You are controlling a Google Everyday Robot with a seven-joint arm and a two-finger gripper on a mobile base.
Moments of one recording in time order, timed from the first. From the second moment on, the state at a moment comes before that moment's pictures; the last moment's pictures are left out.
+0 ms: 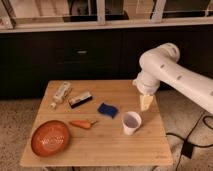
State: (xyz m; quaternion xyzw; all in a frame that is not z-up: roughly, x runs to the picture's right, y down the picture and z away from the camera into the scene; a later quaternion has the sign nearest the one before) arm 0.164 0.043 0.683 -0.26 -0.05 -0.08 0.96
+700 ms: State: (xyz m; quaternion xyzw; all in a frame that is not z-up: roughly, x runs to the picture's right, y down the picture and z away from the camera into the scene) arm 0.102 0.033 0.674 -0.25 -0.08 -0.13 0.96
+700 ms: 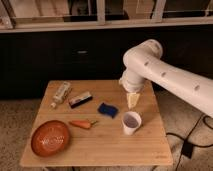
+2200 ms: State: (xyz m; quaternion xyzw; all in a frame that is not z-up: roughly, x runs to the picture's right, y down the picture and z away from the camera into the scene) arm -0.034 0.030 0.696 -0.24 -0.11 -0.20 0.94
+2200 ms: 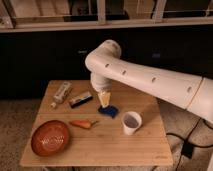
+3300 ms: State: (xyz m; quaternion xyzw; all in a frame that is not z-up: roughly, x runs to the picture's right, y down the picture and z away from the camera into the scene) arm -0.089 0.032 0.735 -0.26 -0.12 -0.22 0.93
